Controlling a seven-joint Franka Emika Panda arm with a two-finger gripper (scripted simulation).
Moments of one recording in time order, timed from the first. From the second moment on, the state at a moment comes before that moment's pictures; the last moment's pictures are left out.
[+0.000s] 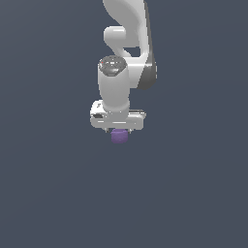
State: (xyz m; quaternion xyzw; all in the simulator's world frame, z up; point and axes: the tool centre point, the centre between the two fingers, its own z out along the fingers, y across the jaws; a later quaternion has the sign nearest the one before) arm -0.007 -0.024 0.171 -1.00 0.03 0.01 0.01
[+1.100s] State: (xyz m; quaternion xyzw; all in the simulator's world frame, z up) arm -0.008 -0.020 0.174 -1.00 0.05 0.00 0.02
